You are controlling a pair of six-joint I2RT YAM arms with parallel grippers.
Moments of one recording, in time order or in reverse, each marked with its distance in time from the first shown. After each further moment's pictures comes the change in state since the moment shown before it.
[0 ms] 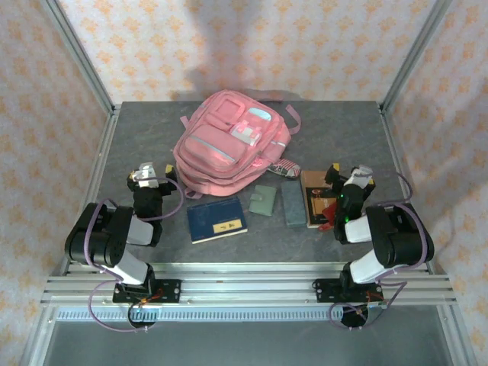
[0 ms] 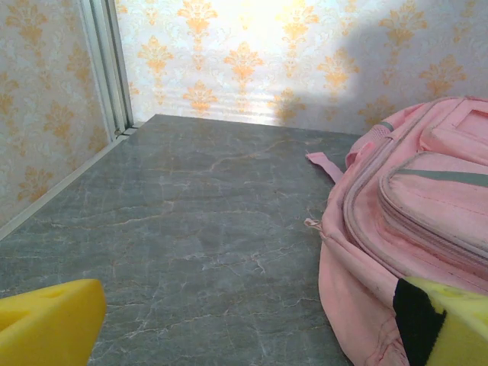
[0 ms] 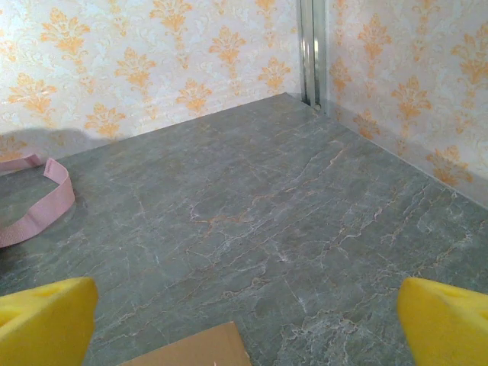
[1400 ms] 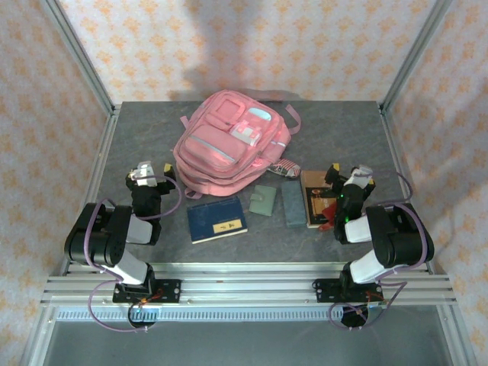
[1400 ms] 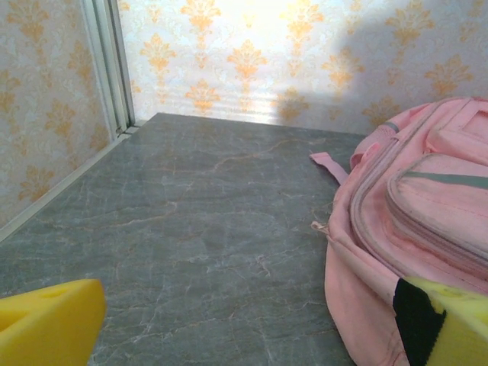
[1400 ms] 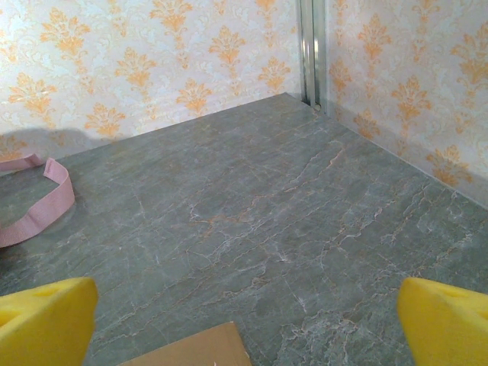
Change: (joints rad) left arm 0.024 -0.008 0.017 -0.039 0.019 -0.005; right arm 0.000 -0.002 0.000 -0.002 0.000 0.000
